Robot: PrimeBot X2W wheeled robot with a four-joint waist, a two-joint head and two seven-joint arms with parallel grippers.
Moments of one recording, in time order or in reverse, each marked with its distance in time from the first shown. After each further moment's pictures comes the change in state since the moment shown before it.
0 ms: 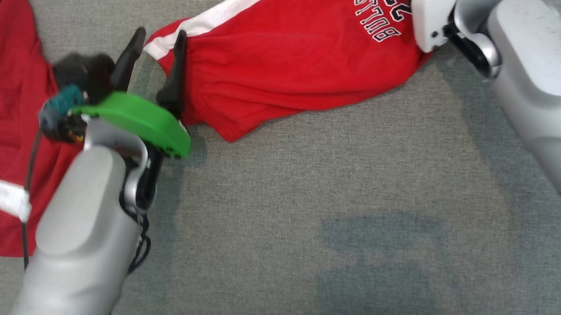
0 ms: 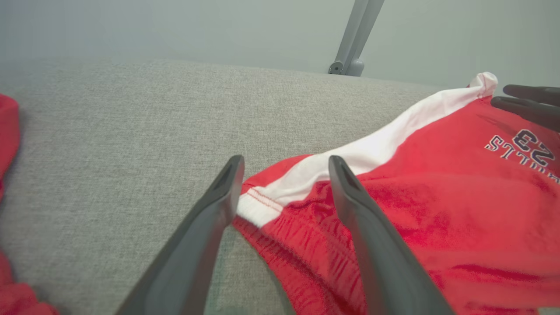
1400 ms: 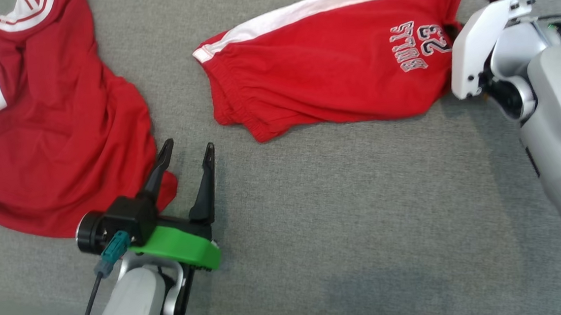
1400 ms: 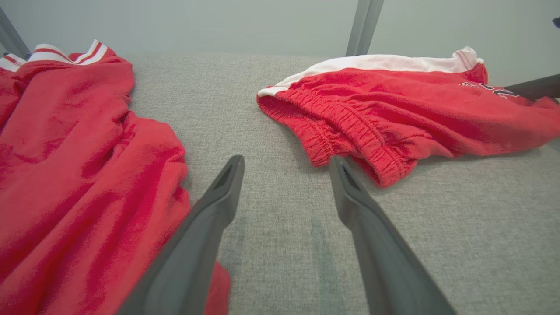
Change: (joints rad) left arm 0.499 -0.072 0.149 -0.306 0.342 0.038 -0.144; right arm 0.204 -0.066 -0.141 -0.073 0.079 -0.005 0.331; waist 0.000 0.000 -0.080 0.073
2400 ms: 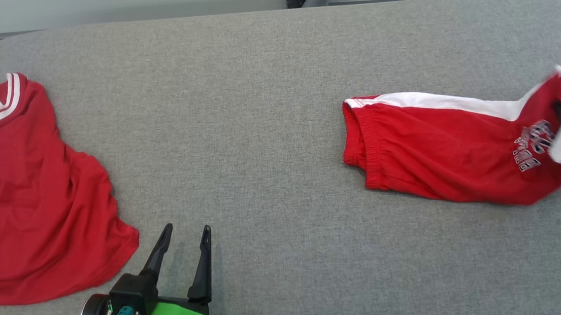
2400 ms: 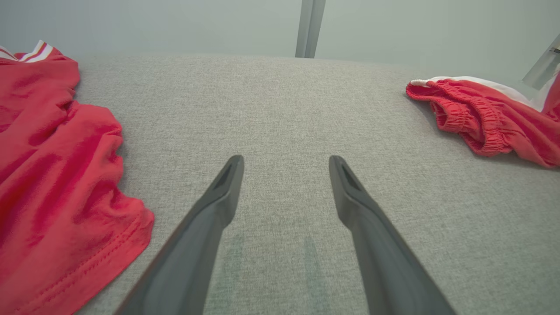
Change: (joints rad) left arm 0.276 0.024 0.043 -0.035 0.035 -0.006 -0.002; right arm 0.369 -0.096 -0.402 -0.051 0.095 0.004 -0.136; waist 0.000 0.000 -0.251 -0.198
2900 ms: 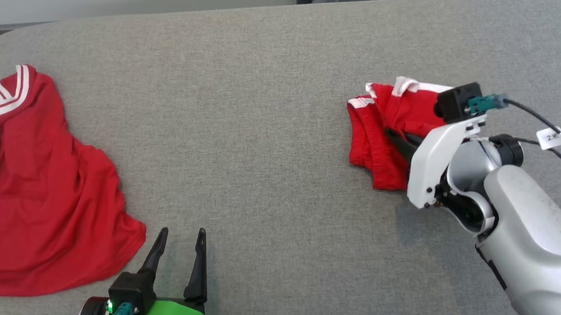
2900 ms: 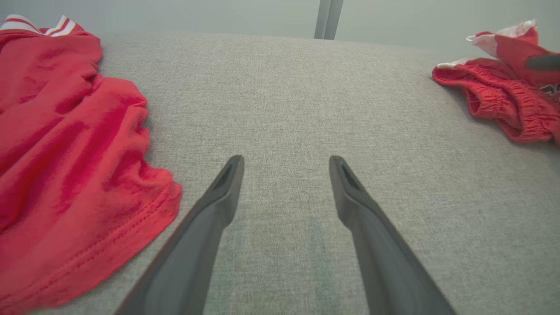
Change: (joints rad) left arm -0.017 -0.024 0.036 0.076 0.025 -0.019 0.000; right arm 0.047 0.205 0.364 -0.289 0.028 0.000 0.068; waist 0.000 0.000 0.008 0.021
